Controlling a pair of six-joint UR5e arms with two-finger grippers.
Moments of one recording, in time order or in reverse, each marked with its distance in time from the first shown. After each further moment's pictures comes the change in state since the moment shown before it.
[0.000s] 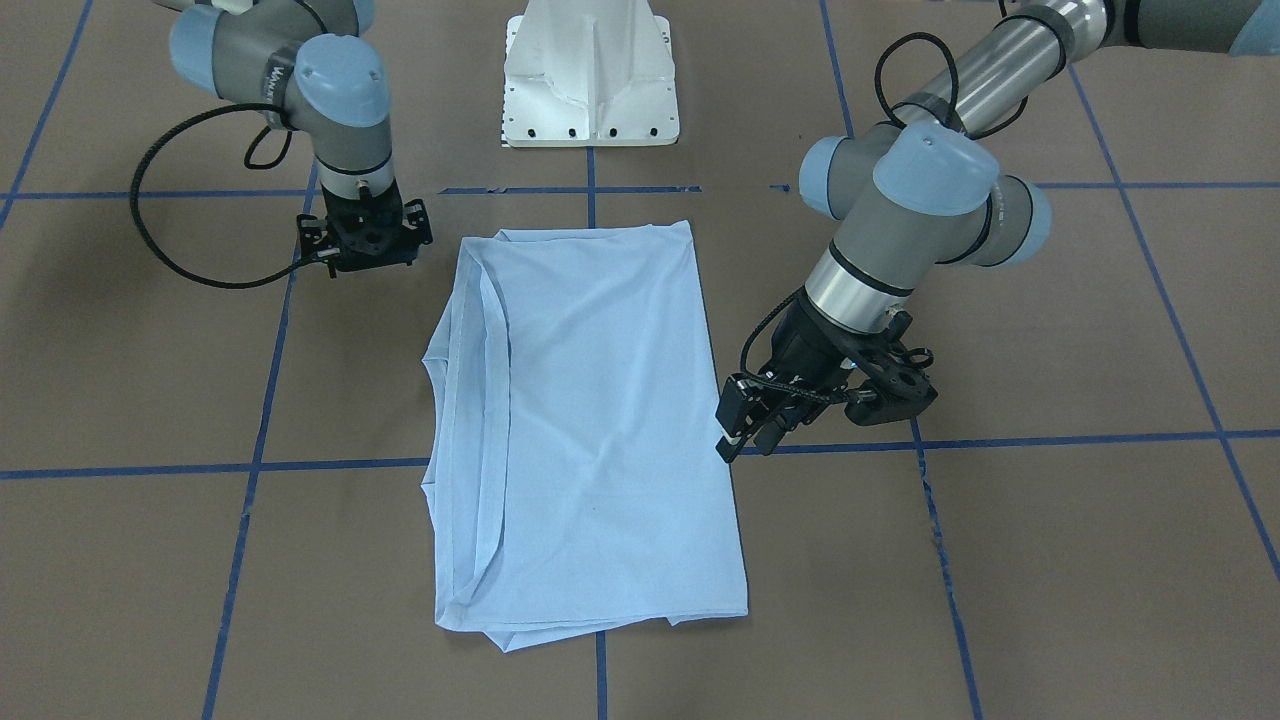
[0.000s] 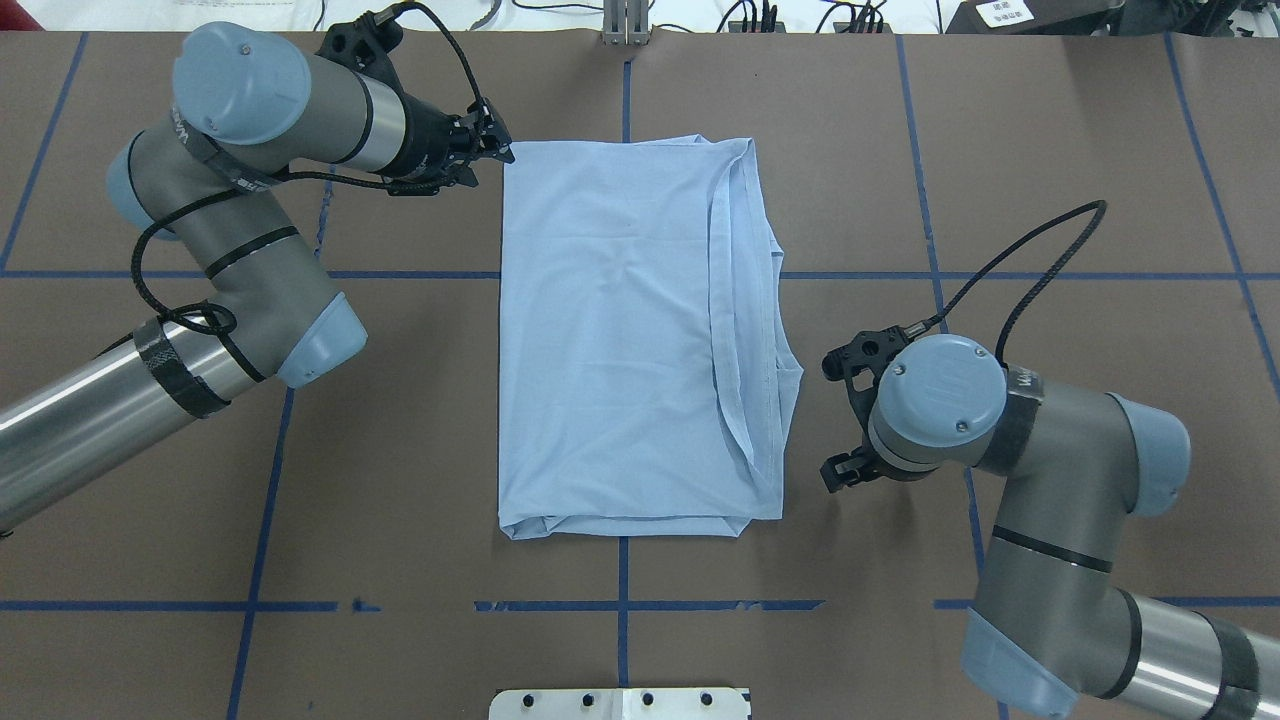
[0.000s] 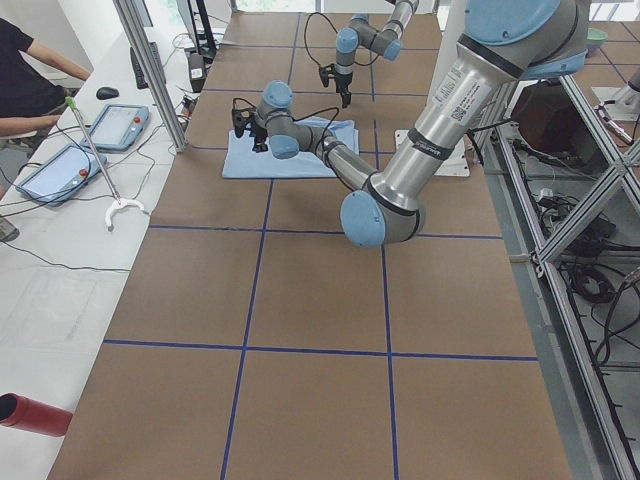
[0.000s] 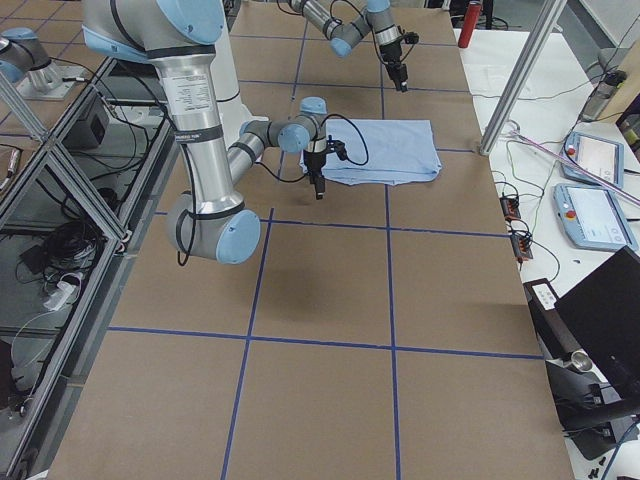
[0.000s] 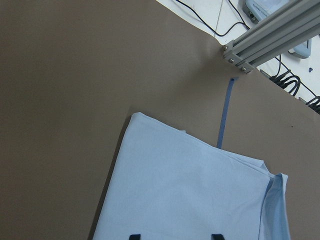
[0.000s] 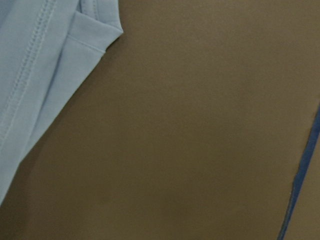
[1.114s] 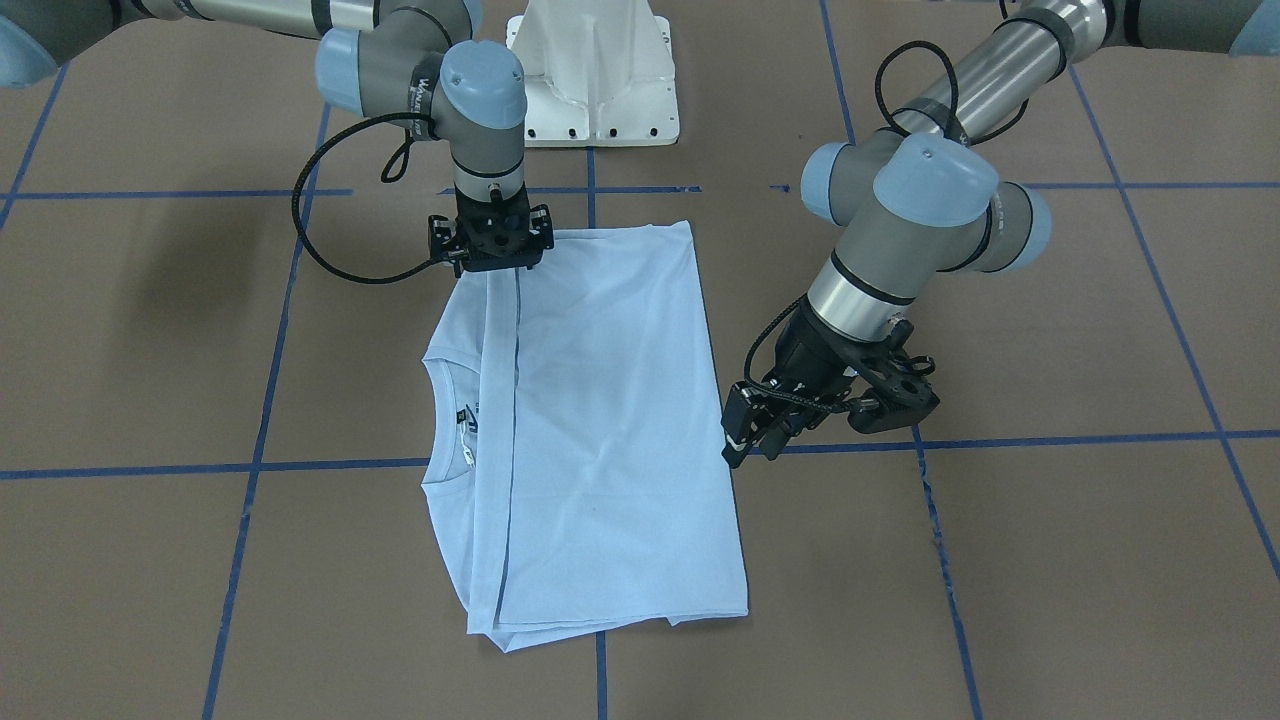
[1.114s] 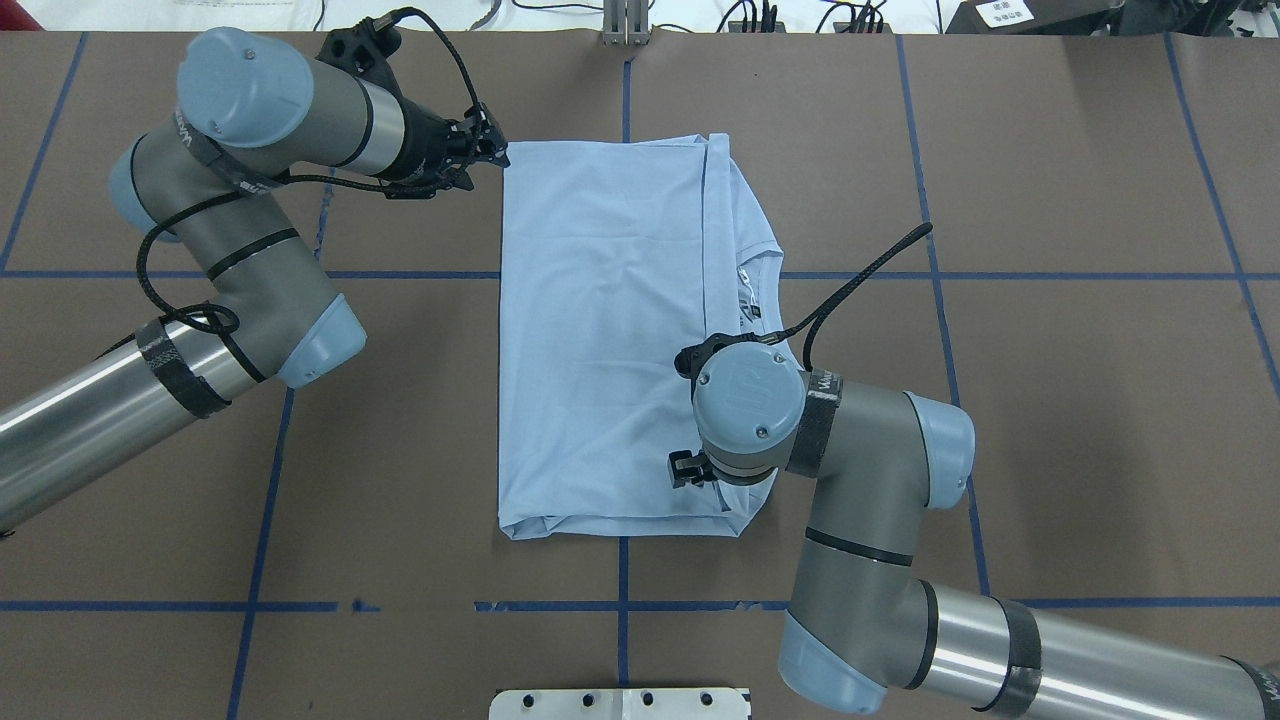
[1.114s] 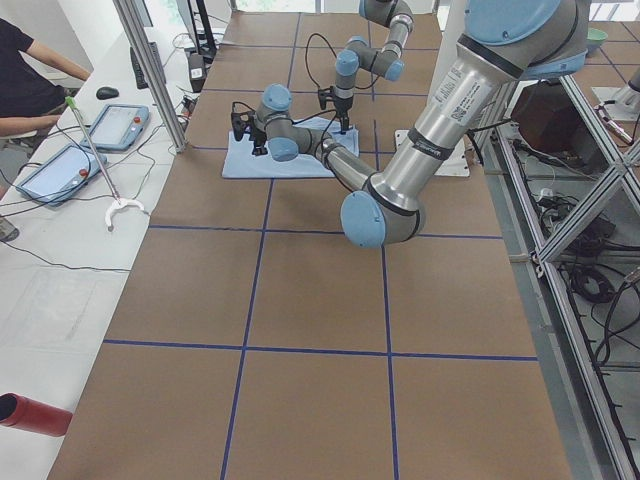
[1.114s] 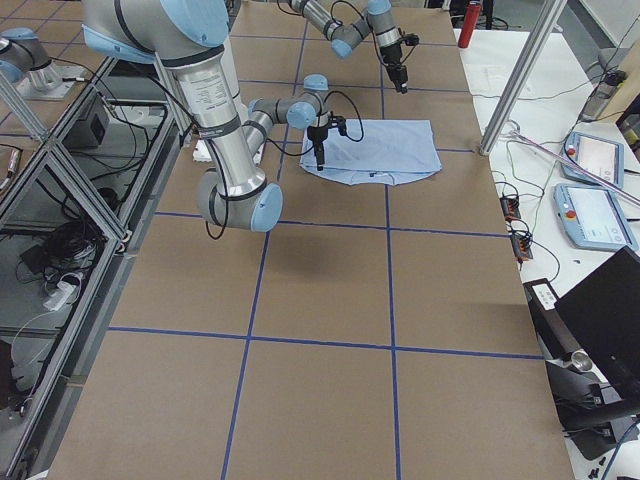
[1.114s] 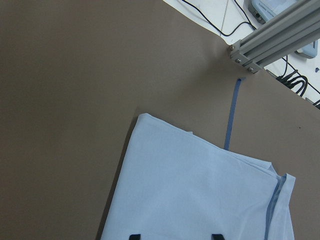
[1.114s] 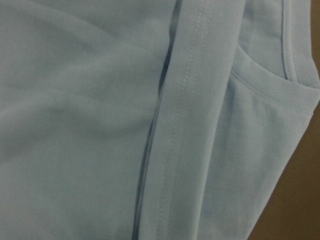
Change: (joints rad) left arm 0.001 0.001 0.023 -0.001 0.001 0.004; right arm -0.078 0.319 -0.230 0.009 -0.013 0.216
